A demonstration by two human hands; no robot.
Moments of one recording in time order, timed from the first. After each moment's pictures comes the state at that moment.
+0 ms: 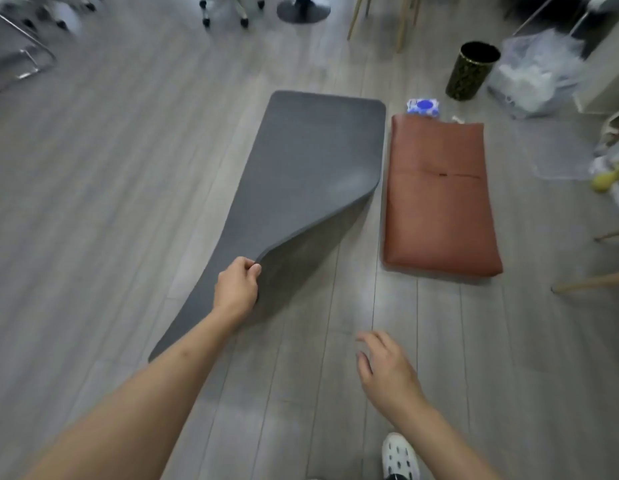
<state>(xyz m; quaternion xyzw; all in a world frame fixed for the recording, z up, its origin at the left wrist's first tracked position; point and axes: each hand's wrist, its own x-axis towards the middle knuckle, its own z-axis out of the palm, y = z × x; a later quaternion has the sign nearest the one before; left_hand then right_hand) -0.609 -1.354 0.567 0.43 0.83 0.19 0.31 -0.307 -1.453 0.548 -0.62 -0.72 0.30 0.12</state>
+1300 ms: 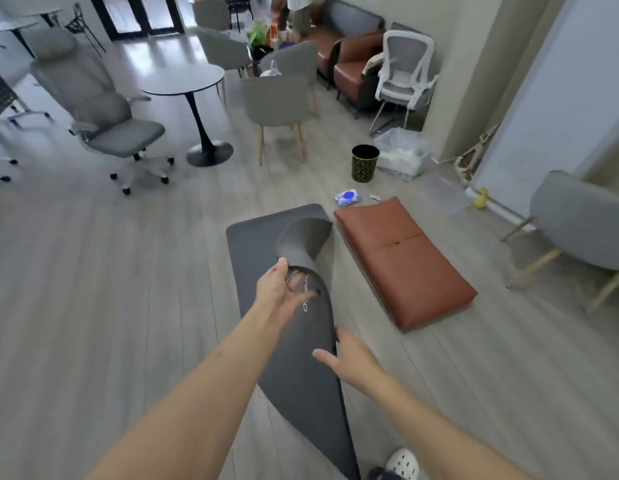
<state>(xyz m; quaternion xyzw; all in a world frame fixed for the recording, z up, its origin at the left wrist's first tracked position) -0.832 -1.051 0.900 0.17 0.46 0.41 0.77 -0.704 -1.192 0.790 -0.75 -0.51 0.39 0.17</state>
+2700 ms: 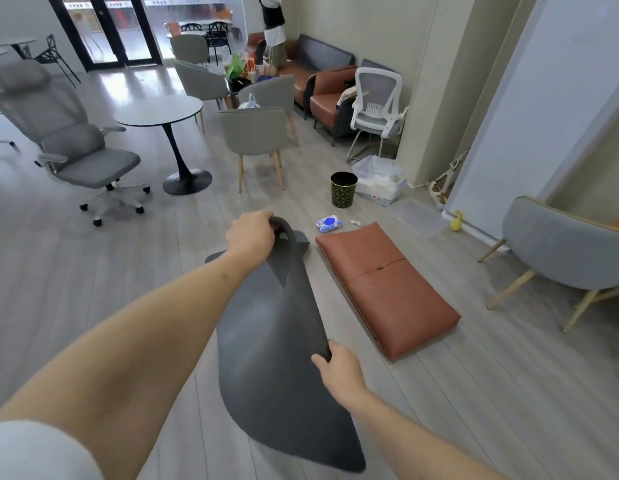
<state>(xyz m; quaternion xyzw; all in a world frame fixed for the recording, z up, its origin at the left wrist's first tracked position) -0.794 -0.900 1.007 0.82 0.54 0.15 0.10 -0.697 -1.132 0.831 -0.80 -0.43 0.34 0.26</state>
